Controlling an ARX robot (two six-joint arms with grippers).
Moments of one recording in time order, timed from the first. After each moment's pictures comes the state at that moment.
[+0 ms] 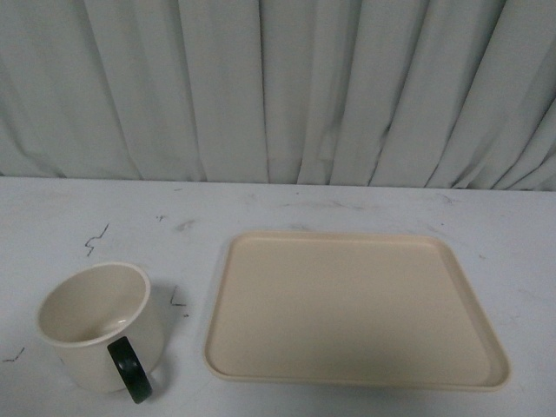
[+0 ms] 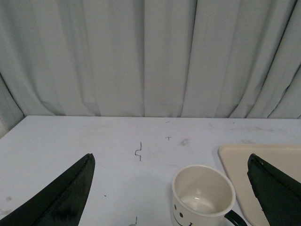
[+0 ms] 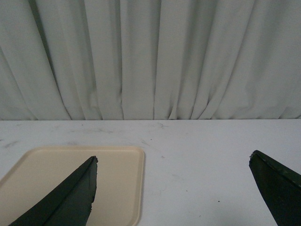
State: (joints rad) left arm 0.00 0.01 0.01 0.00 0.00 0.00; right arm 0.00 0.00 0.01 -0.01 0.00 -0.01
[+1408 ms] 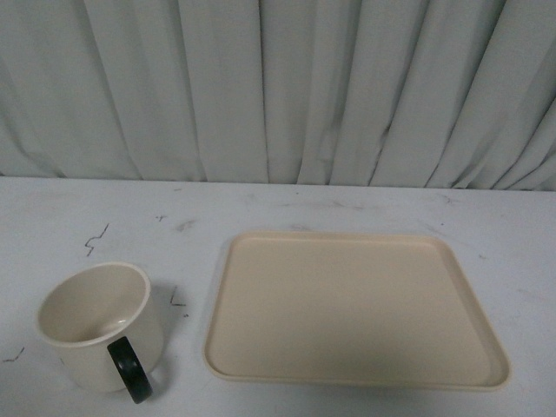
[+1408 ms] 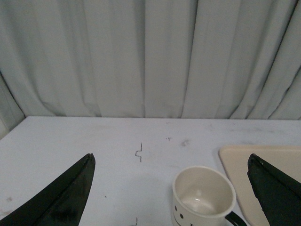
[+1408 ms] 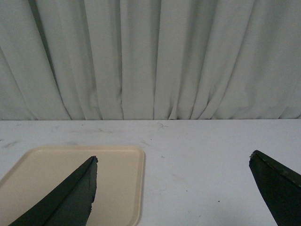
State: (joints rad) left arm -0.01 0.02 0.01 0.02 -0.01 0.00; right arm 0.00 0.00 0.01 -0.01 0.00 -0.01
